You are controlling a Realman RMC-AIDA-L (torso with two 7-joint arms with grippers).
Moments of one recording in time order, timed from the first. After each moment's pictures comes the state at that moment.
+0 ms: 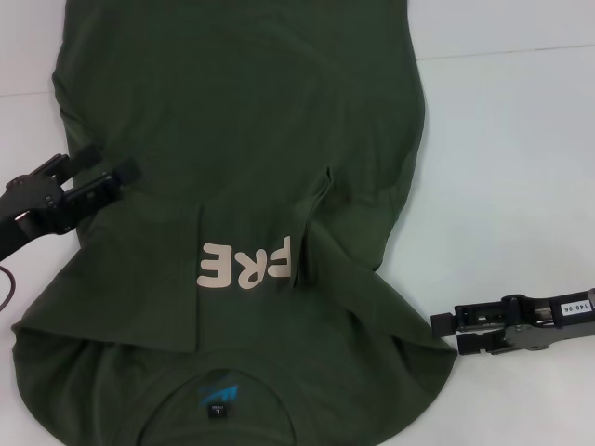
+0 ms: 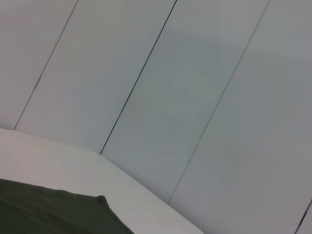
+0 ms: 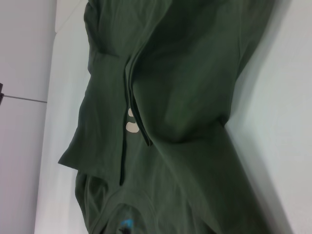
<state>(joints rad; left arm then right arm) -0.45 -2.15 0.38 0.59 1.85 1.59 -1.43 0.46 1.98 -0.58 -0.56 -2.34 -1.67 2.32</state>
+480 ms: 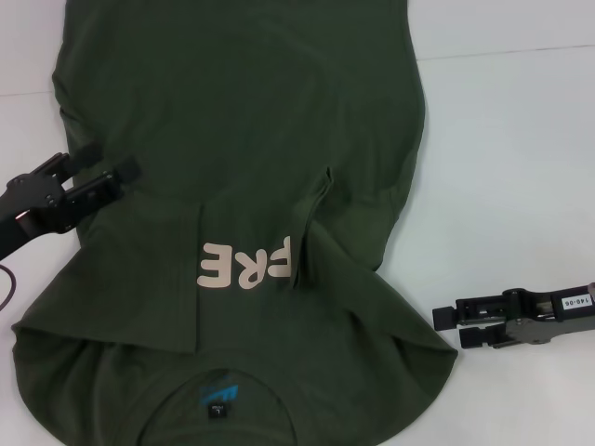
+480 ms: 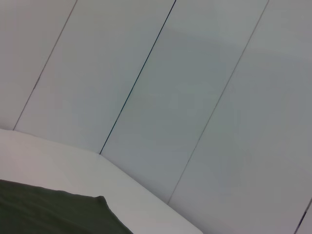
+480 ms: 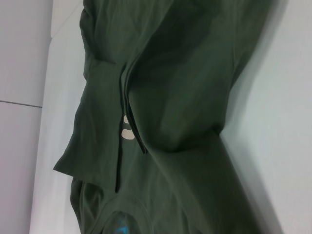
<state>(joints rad) -0.45 -2.15 0.38 0.59 1.85 1.59 -1.43 0.46 1.98 -0.58 -0.58 -2.34 -1.66 2.33</state>
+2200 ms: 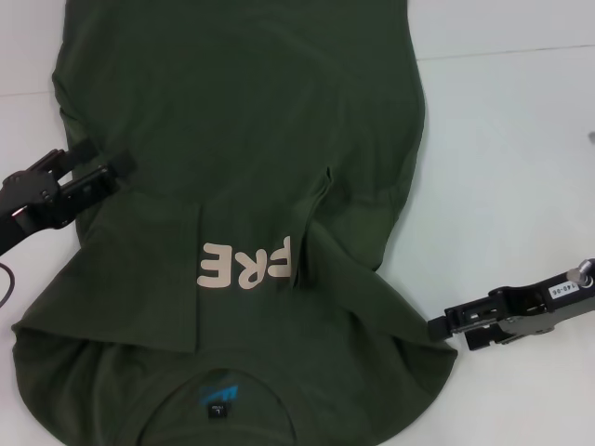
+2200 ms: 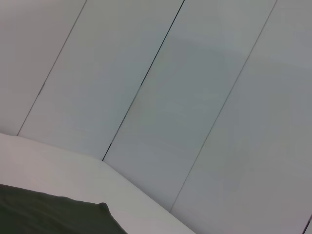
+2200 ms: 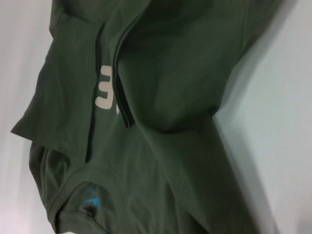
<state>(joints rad) -0.45 -2.15 0.37 0.58 1.84 1.59 -1.43 0.50 2.06 -0.70 -0.90 -2.47 -1.75 2.52</state>
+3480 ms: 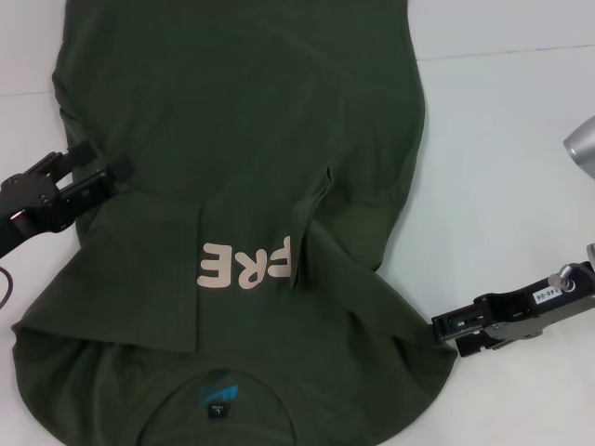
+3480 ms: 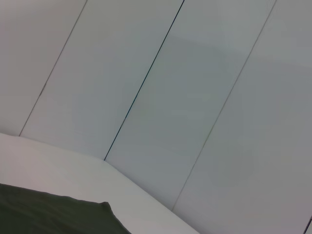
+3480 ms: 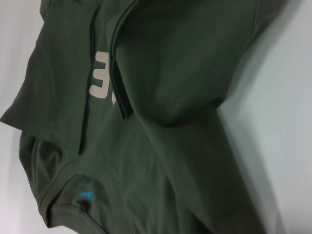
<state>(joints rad) -0.45 -2.15 0.37 0.58 1.84 1.59 -1.41 0.51 2.07 -0.75 -0.89 -2.48 -1.72 2.54</state>
